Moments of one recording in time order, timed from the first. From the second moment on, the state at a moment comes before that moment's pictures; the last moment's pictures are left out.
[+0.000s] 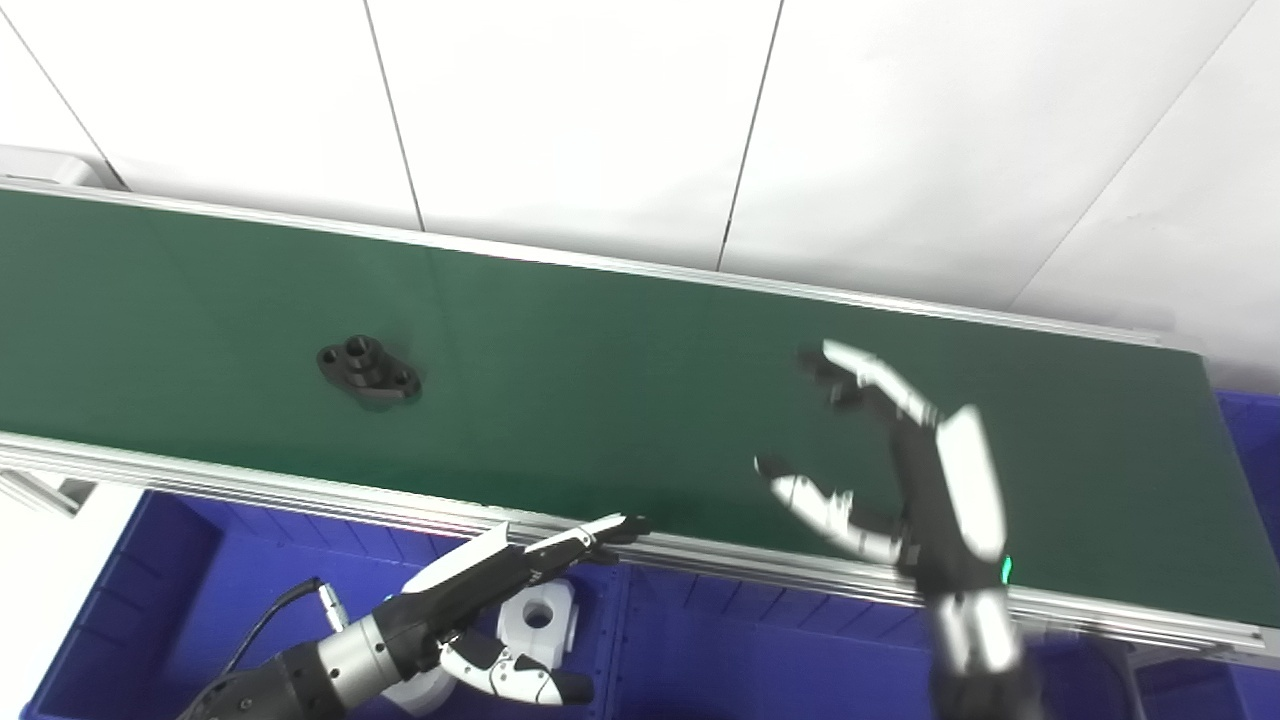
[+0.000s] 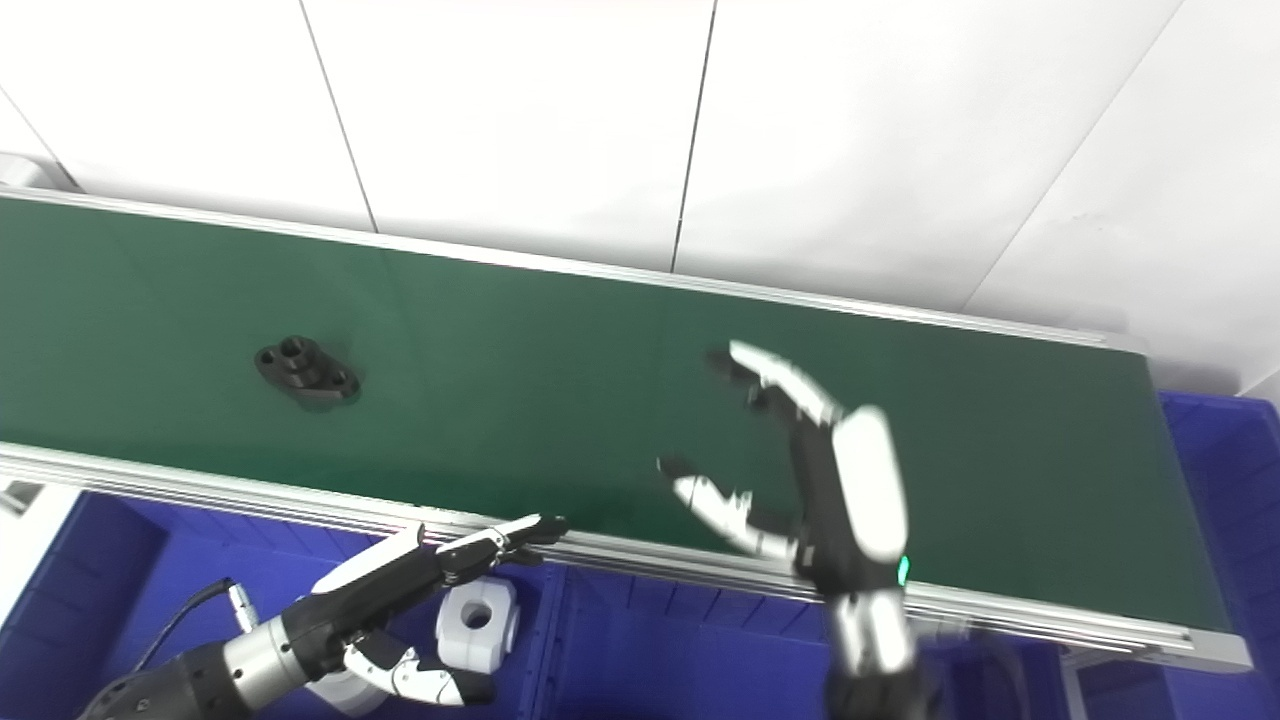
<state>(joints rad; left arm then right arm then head) 0.22 0.38 -0.33 -0.13 -0.03 -0.35 -0.57 0.06 -0.11 0.18 -0.44 -0.60 -0.07 0.06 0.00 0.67</state>
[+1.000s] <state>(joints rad) 0.22 0.37 -0.36 -0.15 0.01 -0.31 -0.56 -0.72 -0.06 0.49 0.03 -0.98 0.46 0.71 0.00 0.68</state>
